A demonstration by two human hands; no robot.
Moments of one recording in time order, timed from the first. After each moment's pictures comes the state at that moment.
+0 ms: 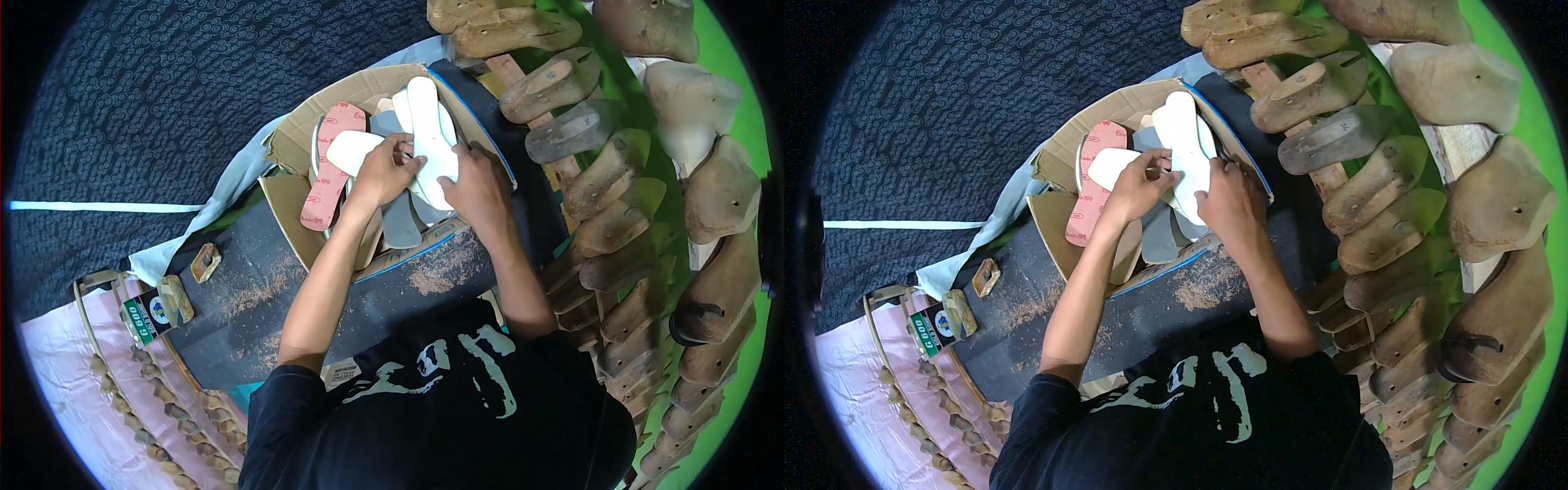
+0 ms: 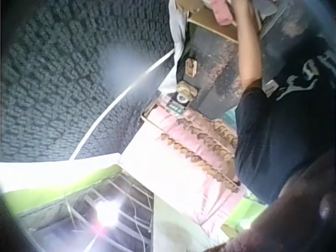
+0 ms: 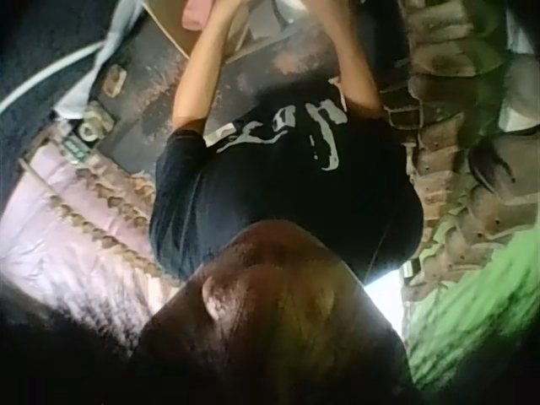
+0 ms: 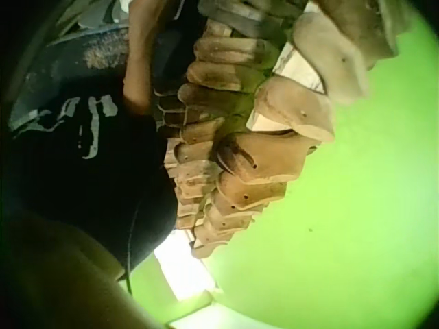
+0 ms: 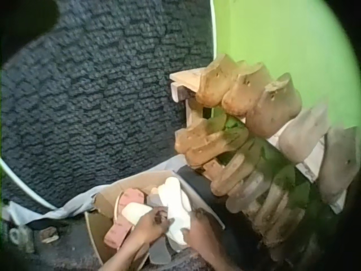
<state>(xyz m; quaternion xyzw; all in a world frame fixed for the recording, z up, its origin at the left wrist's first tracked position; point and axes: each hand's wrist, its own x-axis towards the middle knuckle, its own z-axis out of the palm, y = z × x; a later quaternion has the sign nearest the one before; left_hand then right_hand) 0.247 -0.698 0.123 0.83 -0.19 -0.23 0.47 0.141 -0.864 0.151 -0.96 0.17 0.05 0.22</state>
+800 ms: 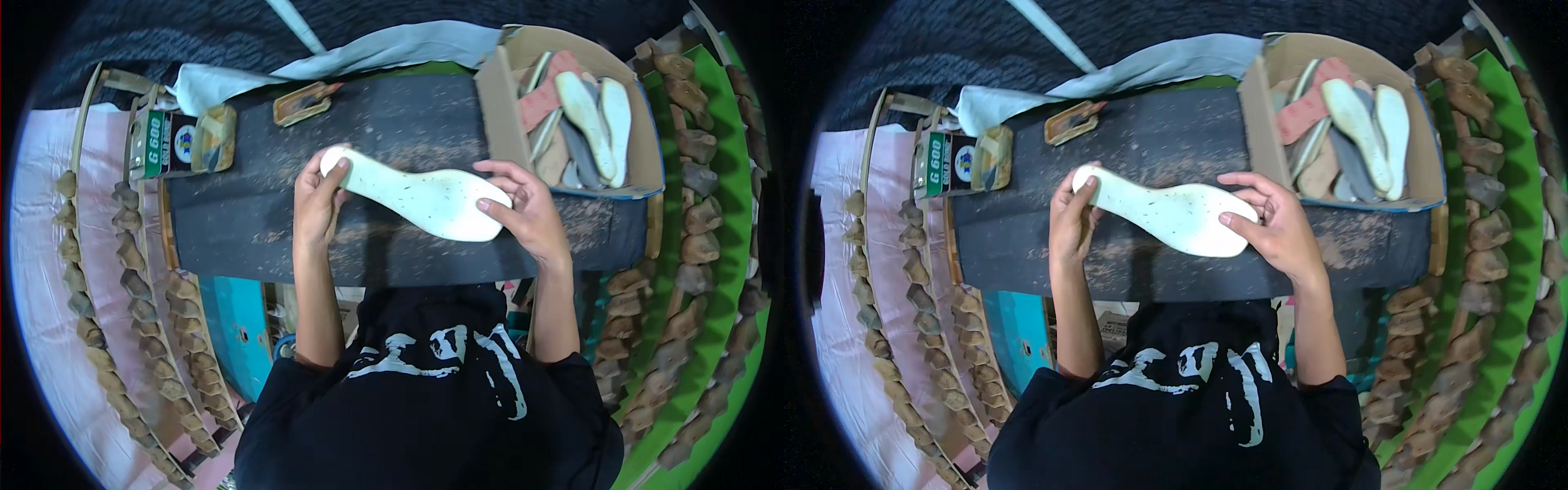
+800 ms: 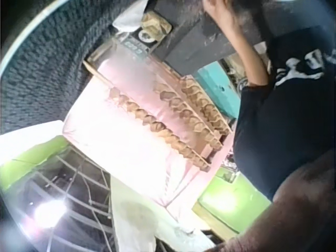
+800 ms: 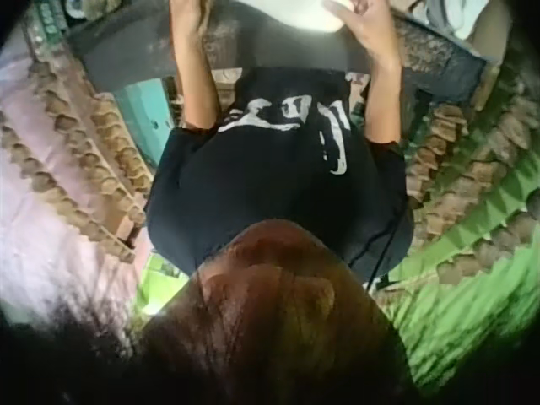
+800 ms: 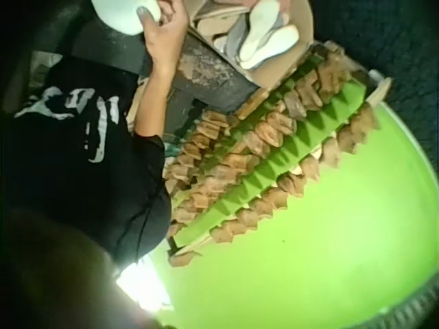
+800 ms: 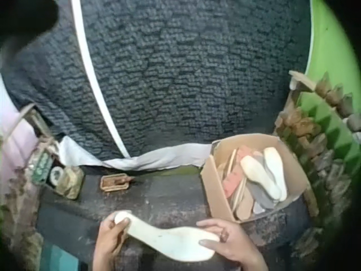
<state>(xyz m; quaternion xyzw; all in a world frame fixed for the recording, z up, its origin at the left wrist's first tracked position) 0.059 -0.272 0.149 0.57 0.14 -0.03 0.81 0.056 -0.587 0.183 -0.63 -0.03 0.20 0.75</state>
